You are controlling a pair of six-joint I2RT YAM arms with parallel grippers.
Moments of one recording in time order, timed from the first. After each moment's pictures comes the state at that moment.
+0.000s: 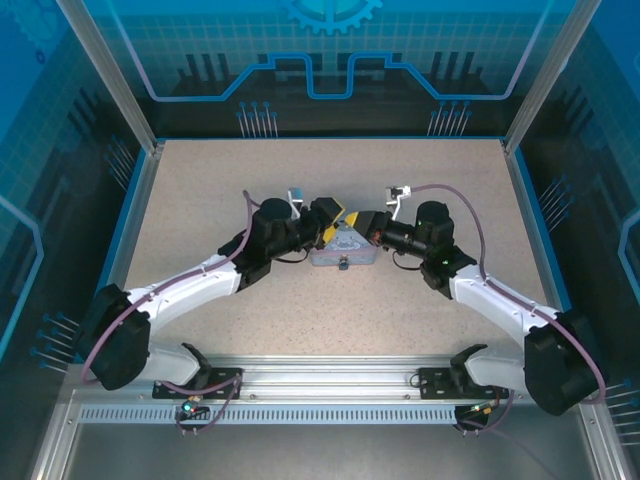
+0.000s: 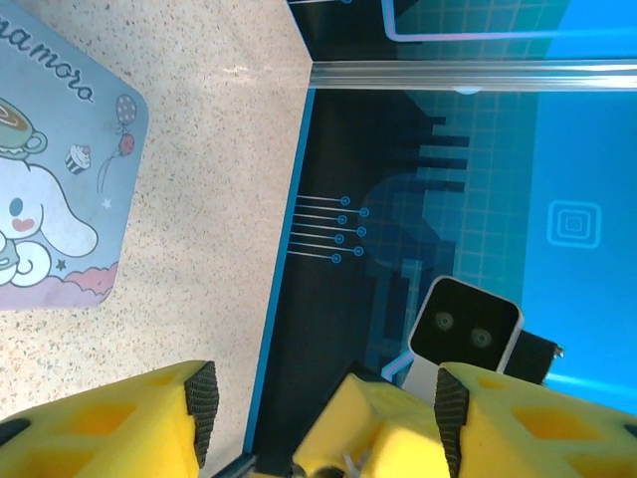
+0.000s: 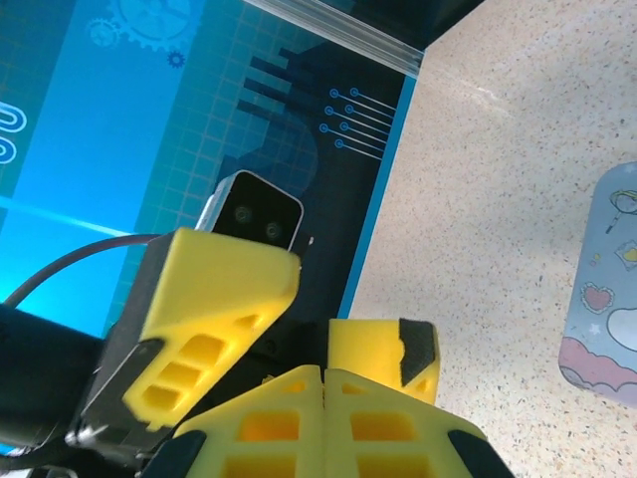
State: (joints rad) left arm -0.67 1.37 0.87 0.24 0.18 -1.50; right arm 0.45 1.22 0.67 0.39 -0.58 1.08
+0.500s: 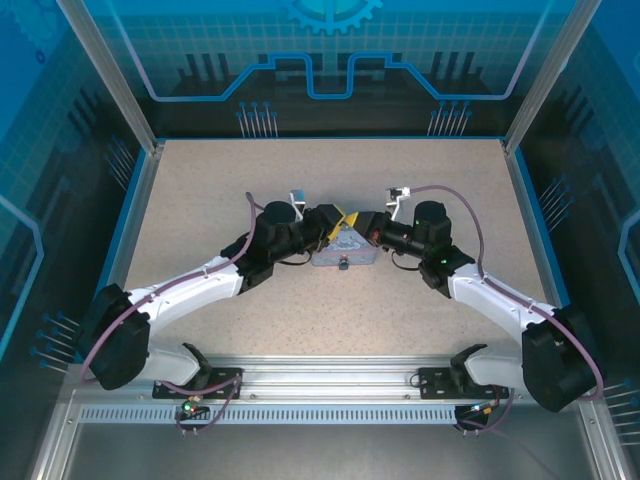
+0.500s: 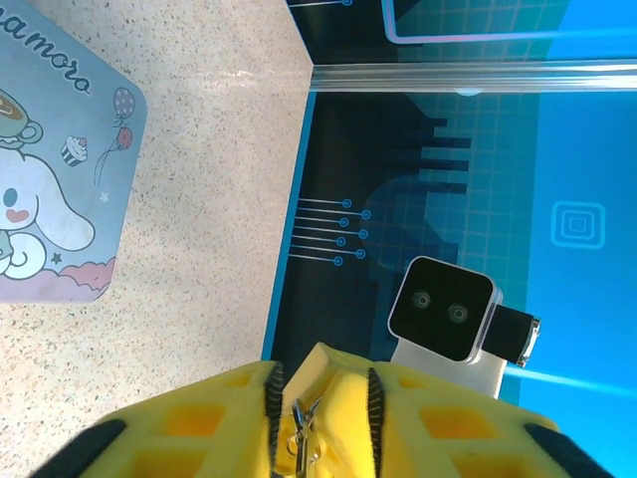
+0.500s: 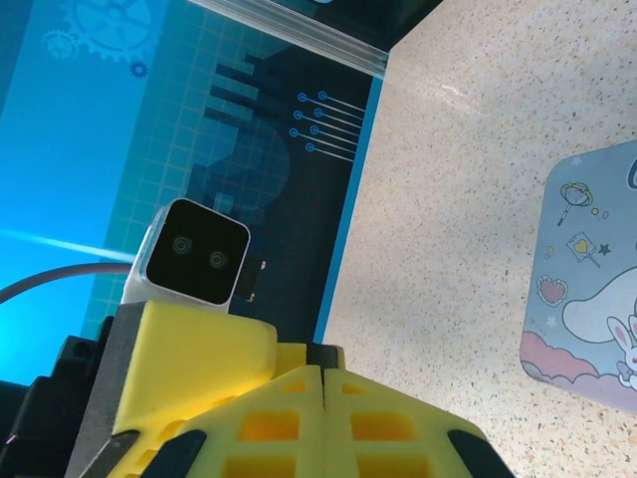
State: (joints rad) left arm -0.70 1.37 0.87 0.24 0.13 -1.51; right arm 0.45 1.24 0.67 0.37 -0.55 1.08
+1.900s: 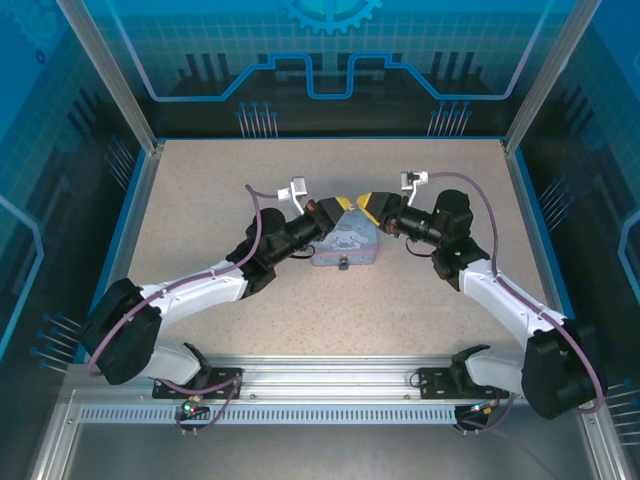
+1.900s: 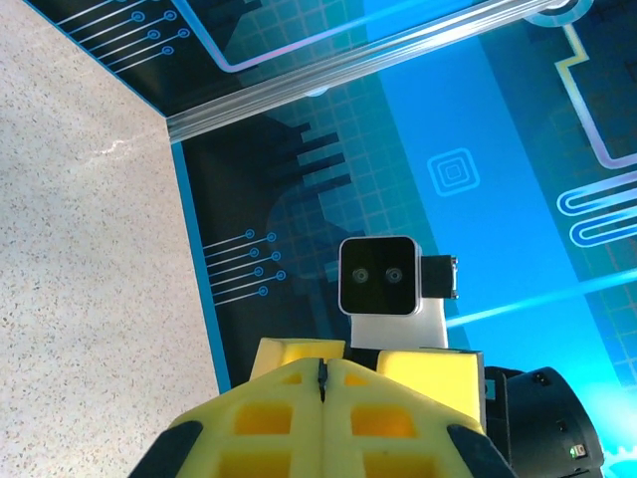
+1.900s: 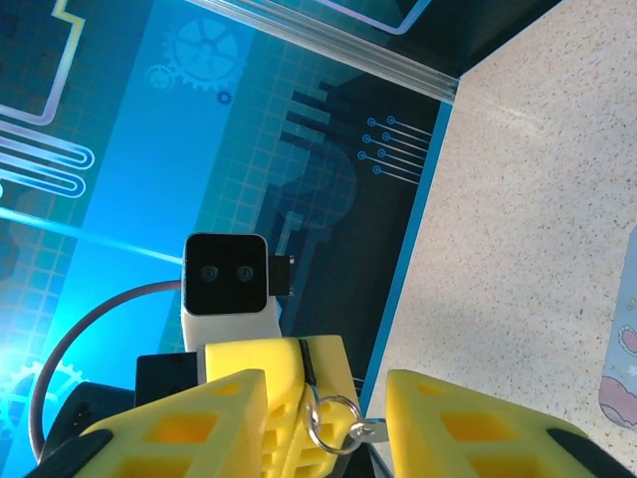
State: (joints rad) left arm -0.70 1.41 0.79 0.68 0.14 -1.26; right arm 0.34 1.20 0.73 0.43 -0.71 1.17
